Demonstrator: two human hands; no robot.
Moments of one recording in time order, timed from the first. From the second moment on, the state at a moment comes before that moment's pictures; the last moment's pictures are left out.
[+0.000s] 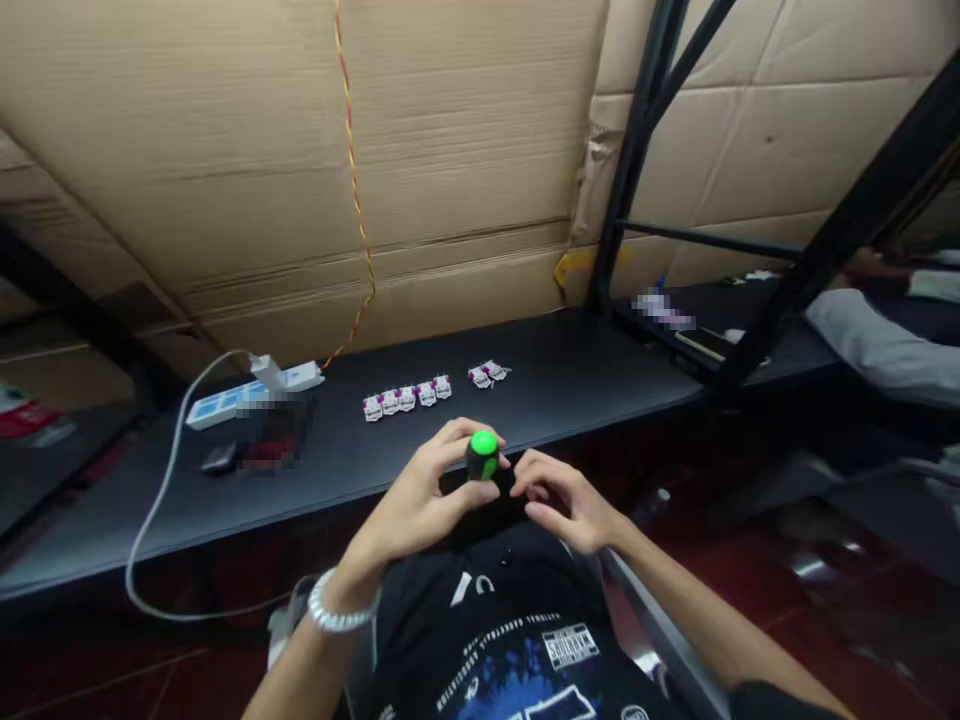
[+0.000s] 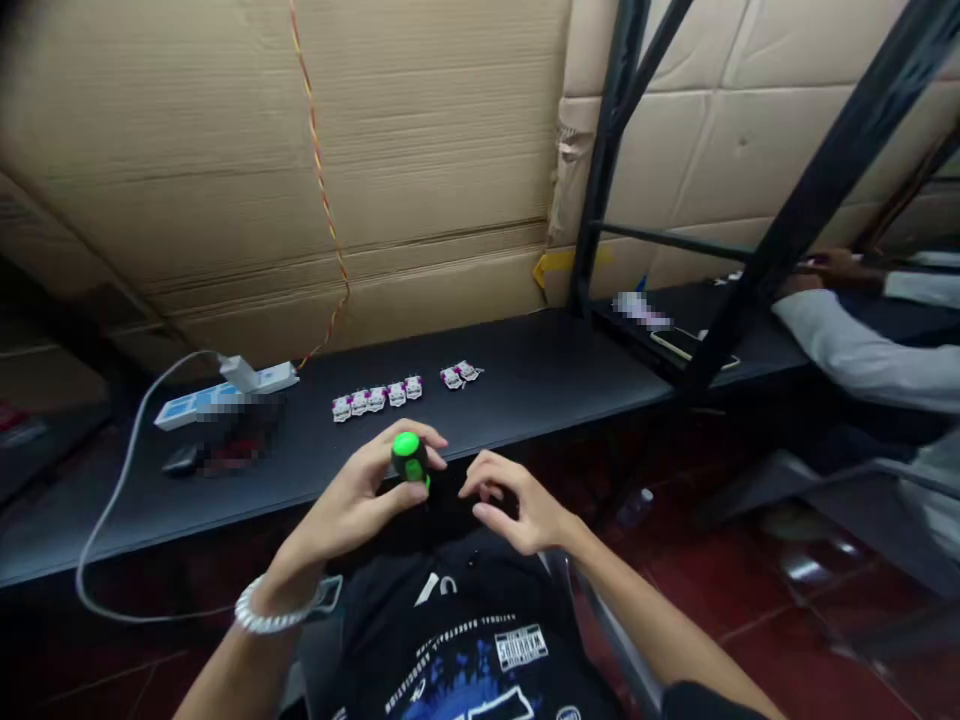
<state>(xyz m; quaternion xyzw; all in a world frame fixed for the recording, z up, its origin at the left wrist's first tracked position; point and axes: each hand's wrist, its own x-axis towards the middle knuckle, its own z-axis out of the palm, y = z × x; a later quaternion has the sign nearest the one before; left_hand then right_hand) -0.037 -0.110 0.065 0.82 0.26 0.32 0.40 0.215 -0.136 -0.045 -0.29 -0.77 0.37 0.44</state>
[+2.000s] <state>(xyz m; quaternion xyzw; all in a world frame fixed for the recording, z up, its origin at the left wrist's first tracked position) 0.053 0.069 0.013 0.81 0.56 0.13 0.08 0.275 -0.075 0.074 -0.38 -0.59 0.15 0.70</state>
